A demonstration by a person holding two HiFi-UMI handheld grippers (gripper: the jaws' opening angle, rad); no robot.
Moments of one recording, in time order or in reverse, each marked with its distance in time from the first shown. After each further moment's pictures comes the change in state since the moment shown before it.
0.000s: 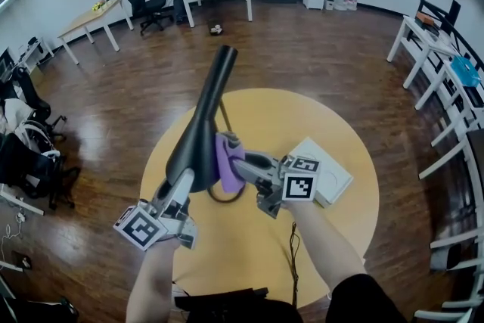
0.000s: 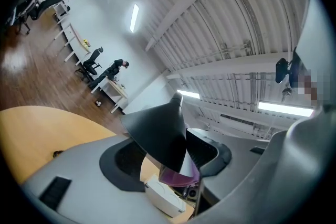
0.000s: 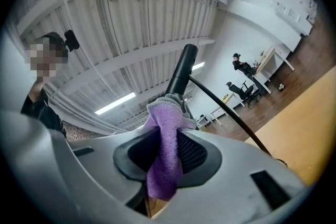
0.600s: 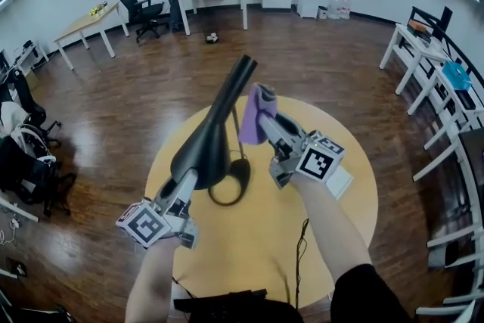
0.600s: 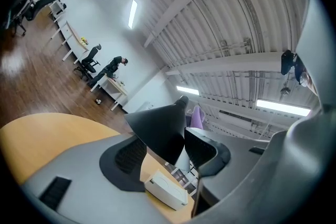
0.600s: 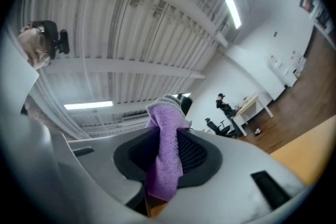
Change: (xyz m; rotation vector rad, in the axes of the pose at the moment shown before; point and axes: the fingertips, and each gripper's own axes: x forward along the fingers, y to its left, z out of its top) left arm -0.011 0.027 0.006 -0.012 0.057 0.004; right arm -0.011 -0.014 0.115 -0.243 -0.273 -0.283
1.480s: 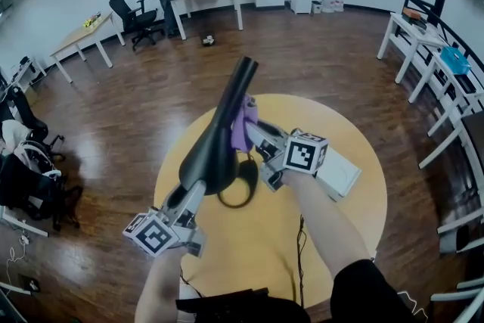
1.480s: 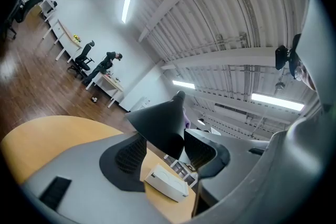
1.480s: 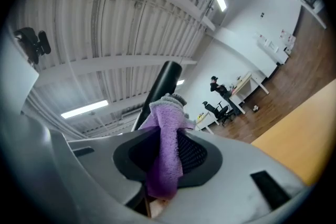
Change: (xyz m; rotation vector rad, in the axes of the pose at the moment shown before) left arm -0.002 -0.007 -0.012 0.000 0.077 -0.058; right arm 0.028 -0.013 -0.051 0.164 0.139 -0.034
